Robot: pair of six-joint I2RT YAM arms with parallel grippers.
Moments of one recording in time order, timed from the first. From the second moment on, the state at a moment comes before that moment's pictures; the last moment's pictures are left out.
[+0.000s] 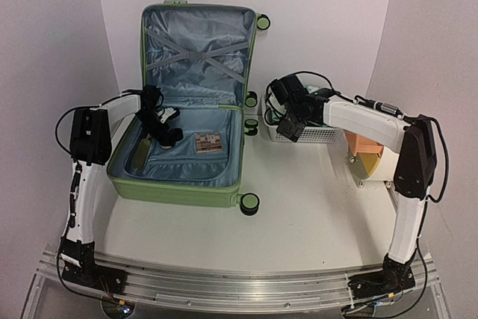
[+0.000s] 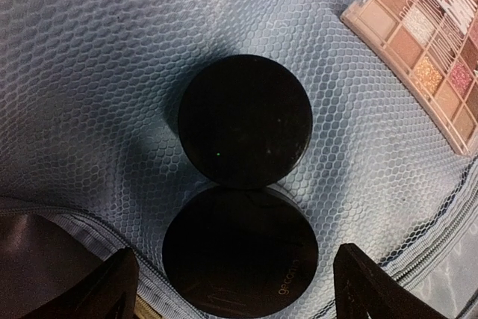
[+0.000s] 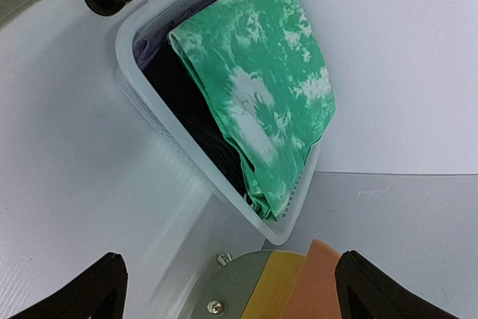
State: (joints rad) left arm -0.19 2.46 2.19 -0.89 0.16 0.47; right arm 0.68 1.96 1.76 -0.66 0.74 -0.54
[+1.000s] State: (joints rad) left arm -0.20 2.31 1.87 -0.72 0.25 0.64; right arm 0.68 1.96 1.76 -0.66 0.51 -0.31
